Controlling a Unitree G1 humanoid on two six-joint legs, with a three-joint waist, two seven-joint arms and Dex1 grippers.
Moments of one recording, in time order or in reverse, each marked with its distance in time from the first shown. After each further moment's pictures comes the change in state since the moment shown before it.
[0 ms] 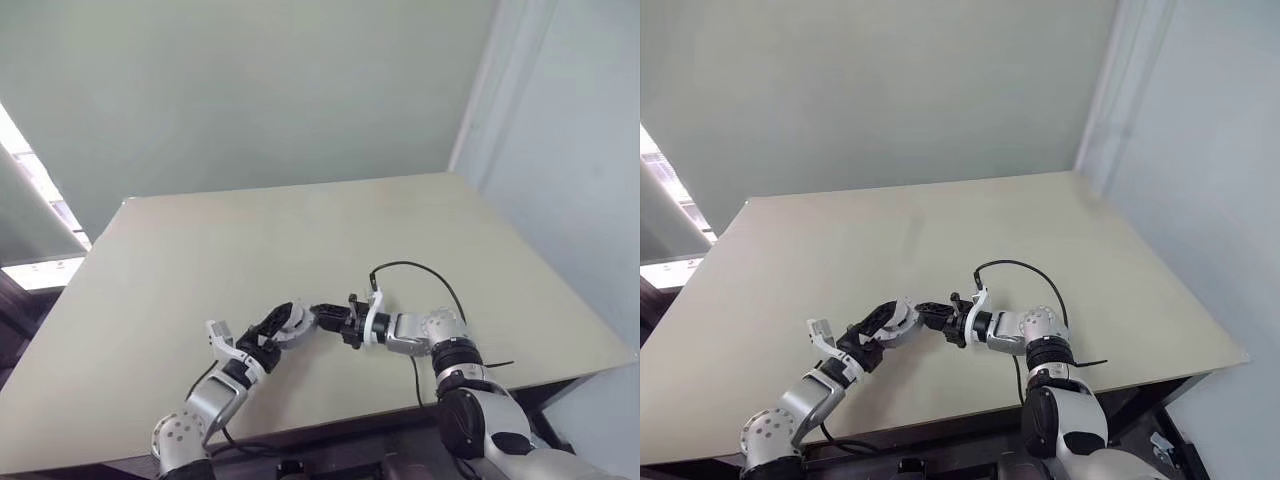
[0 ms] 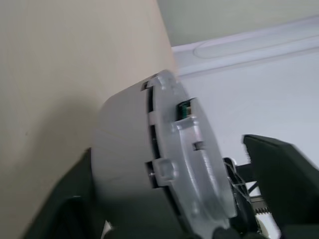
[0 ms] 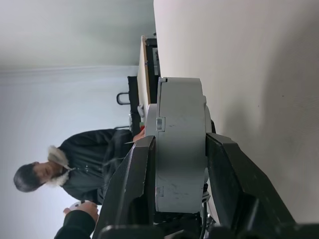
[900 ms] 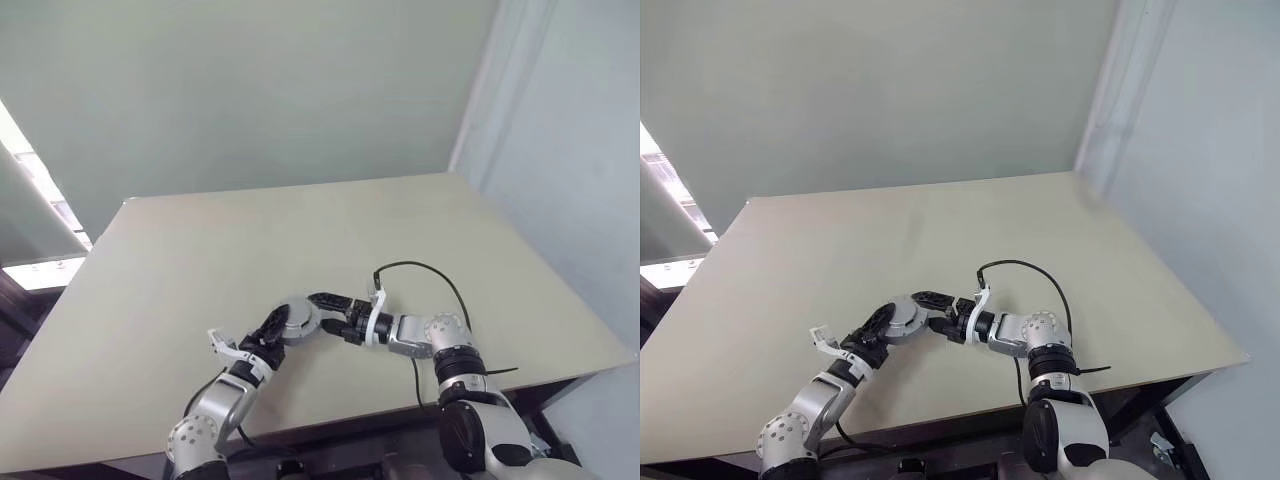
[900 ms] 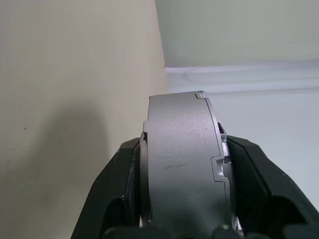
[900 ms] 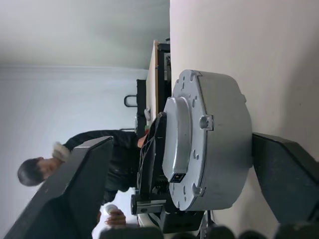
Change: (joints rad) left arm -0.005 -0.073 0.004 0.062 -0.107 -0.114 0.037; right arm 0.064 0.003 0.059 -0.103 0.061 -0.037 0.013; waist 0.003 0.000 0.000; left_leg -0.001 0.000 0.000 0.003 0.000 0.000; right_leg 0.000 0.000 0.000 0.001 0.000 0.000
